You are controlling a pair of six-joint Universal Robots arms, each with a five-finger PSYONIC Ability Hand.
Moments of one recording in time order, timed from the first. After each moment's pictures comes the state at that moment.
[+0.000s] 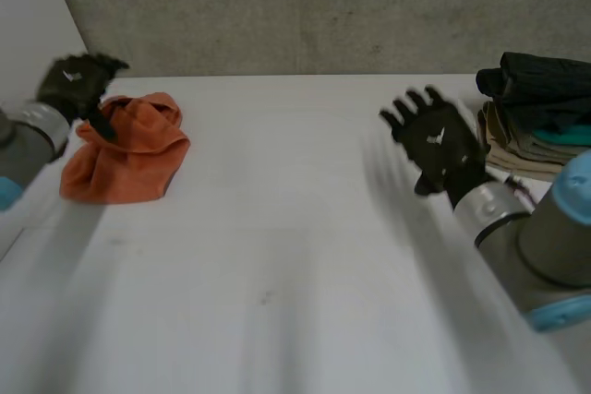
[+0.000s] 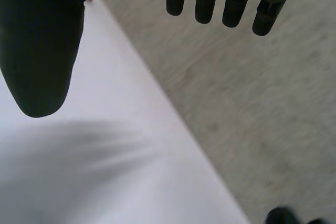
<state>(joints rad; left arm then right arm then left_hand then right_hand) 4.72 -2.36 -1.00 3.29 -1.23 3.47 1.90 -1.17 1.76 -0.59 1.30 2.55 0.19 0.20 0.21 0.20 0.05 0.23 0.21 0.21 0.21 0.05</state>
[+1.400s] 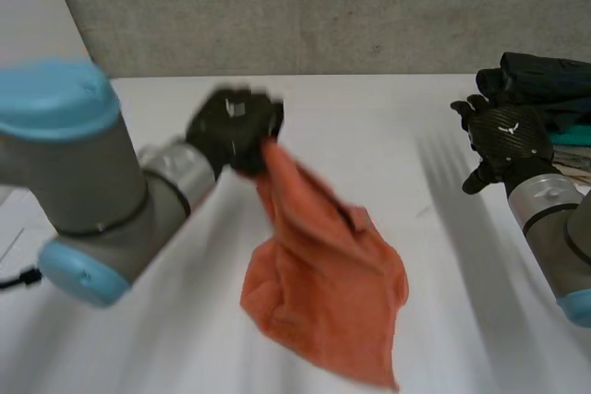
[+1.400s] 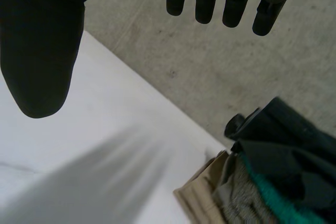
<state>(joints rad) 4.15 -1.97 -1.37 3.21 -1.43 3.41 1.76 -1.25 1.77 -0.50 1.42 2.77 1.06 1.07 1.07 1.07 0.90 0.23 0.21 0.21 0.21 0.05</state>
